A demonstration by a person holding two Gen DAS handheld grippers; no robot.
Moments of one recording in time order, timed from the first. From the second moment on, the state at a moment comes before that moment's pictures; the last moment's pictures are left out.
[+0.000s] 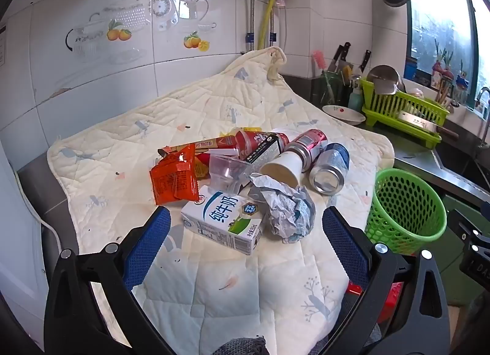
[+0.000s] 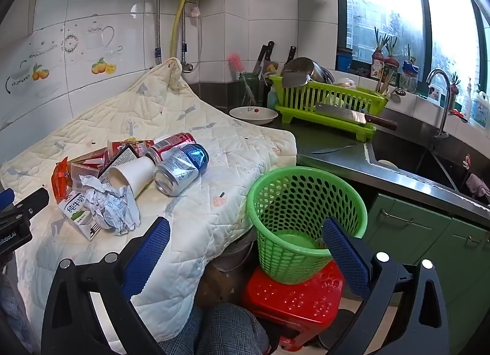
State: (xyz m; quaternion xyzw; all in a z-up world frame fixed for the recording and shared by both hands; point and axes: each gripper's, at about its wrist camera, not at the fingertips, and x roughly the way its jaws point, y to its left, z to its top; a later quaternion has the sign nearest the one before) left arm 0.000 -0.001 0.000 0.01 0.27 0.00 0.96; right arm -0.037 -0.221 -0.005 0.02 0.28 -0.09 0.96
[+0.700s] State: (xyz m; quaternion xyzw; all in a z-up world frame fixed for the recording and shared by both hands) left arm -0.001 0.004 0.000 0.00 0.27 0.00 0.96; right arm -0.038 -0.220 -0.006 0.02 0.28 -0.09 0.96
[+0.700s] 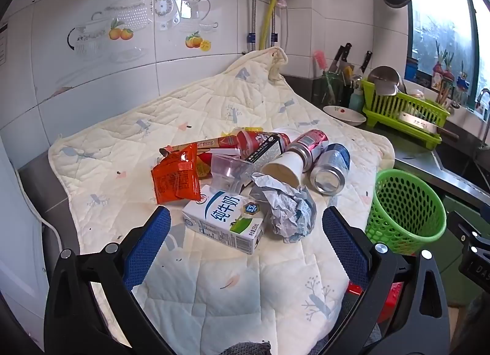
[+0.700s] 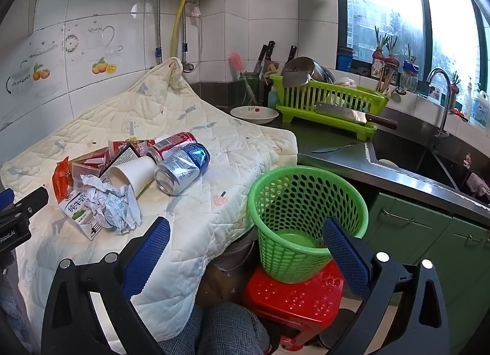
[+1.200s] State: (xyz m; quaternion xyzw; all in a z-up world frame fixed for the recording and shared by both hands) left arm -0.002 0.005 0.001 0.00 0.27 0.00 0.96; right arm -0.039 -0.221 -0.004 0.02 0.28 -0.09 0.96
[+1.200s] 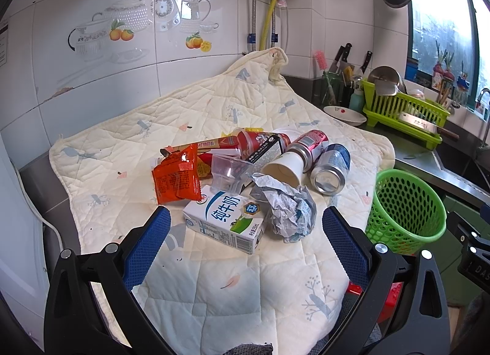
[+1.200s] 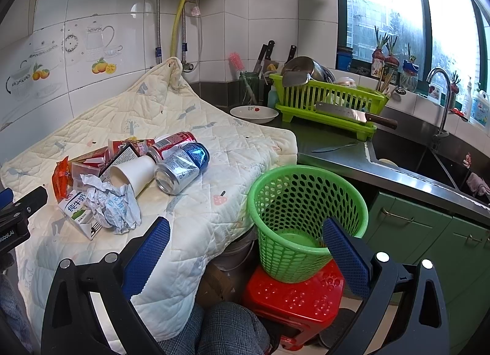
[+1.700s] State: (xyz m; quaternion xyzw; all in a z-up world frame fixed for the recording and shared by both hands) left arm -0.002 0.003 0.002 0.00 0.27 0.00 0.96; right arm -0.039 -0.221 -0.004 0.02 0.28 -0.09 0.96
